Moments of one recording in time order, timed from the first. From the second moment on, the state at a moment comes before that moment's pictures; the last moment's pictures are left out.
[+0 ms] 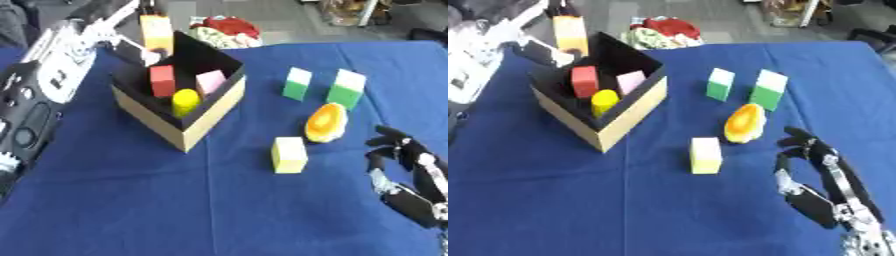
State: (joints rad) left arm -0.96 0.54 -0.25 -1.13 -0.74 -0.16 -0.30; right arm -0.14 -0.23 0.09 -1.77 0.29 -0.16 0.11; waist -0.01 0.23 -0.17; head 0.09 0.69
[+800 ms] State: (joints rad) left arm -0.69 0.69 -0.17 -1.55 -0.47 -0.14 -0.33; right arm -0.20 -0.31 0.08 -1.77 0.32 -0.16 0.12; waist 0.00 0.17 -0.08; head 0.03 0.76
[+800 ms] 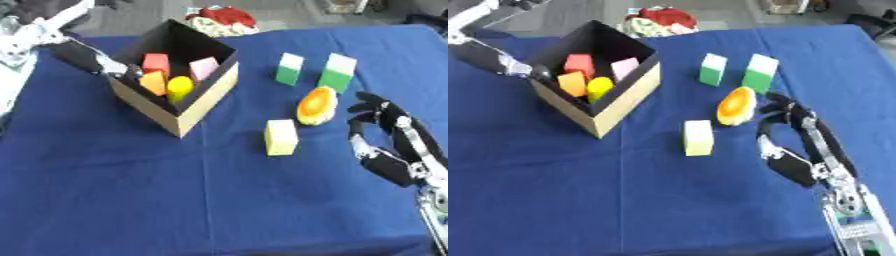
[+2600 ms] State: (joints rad) left arm -0.12 0.35 0.00 -1.79 -0.06 0.13 -0.13; right arm -0.69 -0.44 0.37 -1.19 0.64 -0.39 0.76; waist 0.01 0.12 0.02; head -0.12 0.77
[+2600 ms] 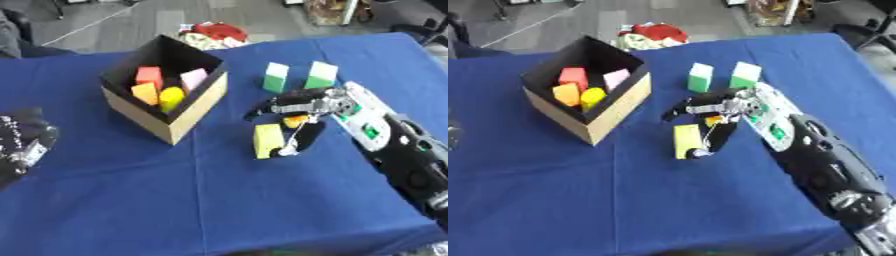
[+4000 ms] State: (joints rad) left arm -0.11 0.22 -0.03 -1.79 -0.06 0.09 -0.20; right arm -0.95 -0.15 0.11 -0.88 0.88 -0.17 0.30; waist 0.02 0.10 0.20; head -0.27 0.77
